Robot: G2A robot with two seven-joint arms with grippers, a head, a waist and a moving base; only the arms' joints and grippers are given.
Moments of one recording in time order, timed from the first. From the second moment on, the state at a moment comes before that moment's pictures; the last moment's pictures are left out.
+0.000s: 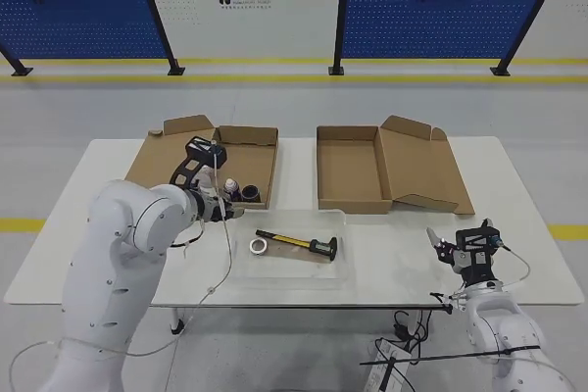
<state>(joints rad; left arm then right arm) 1.02 -1.19 -1.35 -1.94 1.08 -0.02 -1.54 -1.73 -1.15 1.60 -1.80 -1.33 0.00 0.00</state>
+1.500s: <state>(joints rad) 1.02 -1.16 -1.39 -1.82 1.18 -0.04 -1.49 -1.48 -1.13 1.51 -2.08 -0.83 -0.37 0.64</state>
